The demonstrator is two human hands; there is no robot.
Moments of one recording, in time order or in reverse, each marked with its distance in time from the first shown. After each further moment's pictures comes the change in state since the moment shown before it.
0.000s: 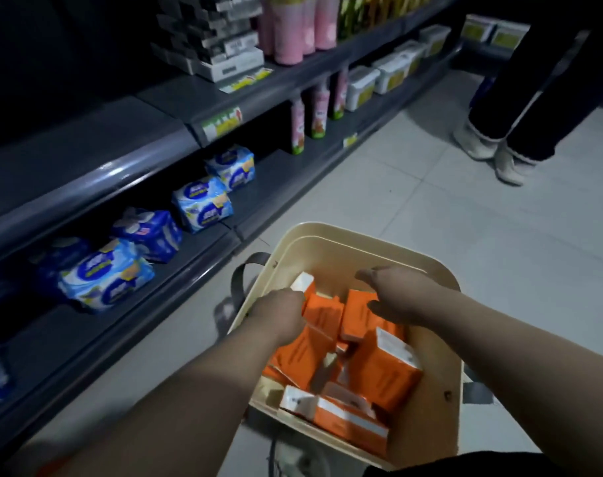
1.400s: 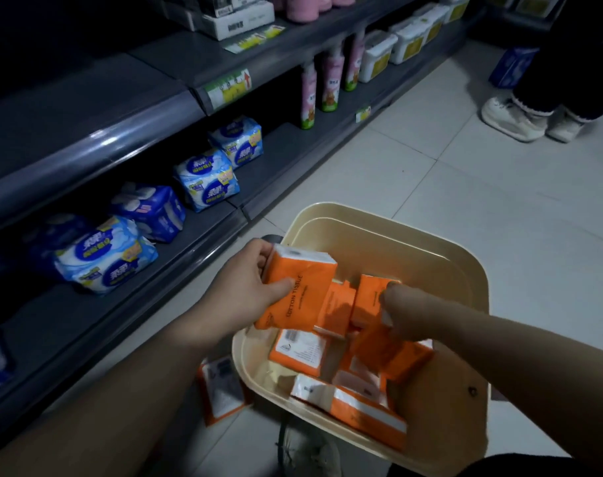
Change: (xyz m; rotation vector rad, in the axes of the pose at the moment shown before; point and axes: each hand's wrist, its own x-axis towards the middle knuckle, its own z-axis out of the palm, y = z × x) left_hand -0.057 -0.049 -0.048 -0.839 0.277 -0.052; right_hand 0.010 -0.016 0.043 -0.008 -0.295 0.034
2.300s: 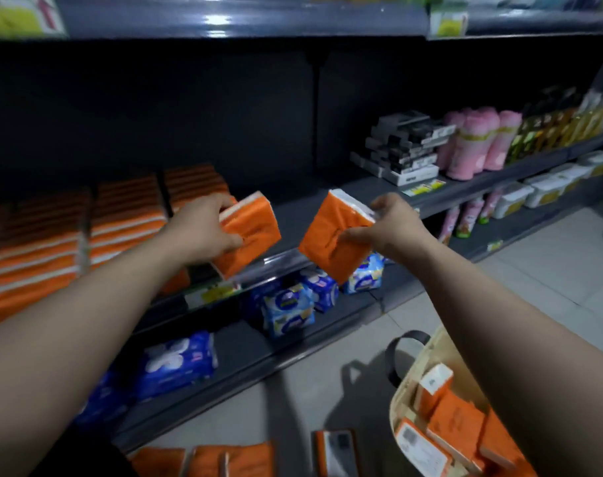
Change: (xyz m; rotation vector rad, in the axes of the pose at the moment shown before) left_hand -0.136 0.026 -0.322 0.565 0.633 -0.152; right_hand -0.070 -0.254 -0.263 0.892 0.775 -0.326
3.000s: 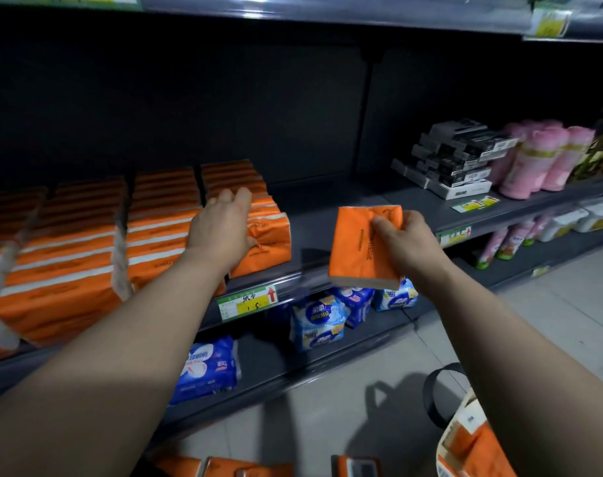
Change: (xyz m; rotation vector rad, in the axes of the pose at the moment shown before) left_hand 0.052 -0.068 0.034 0.283 0.207 0.050; right_hand 0.028 -0.019 0.063 0.252 -0.003 0.076
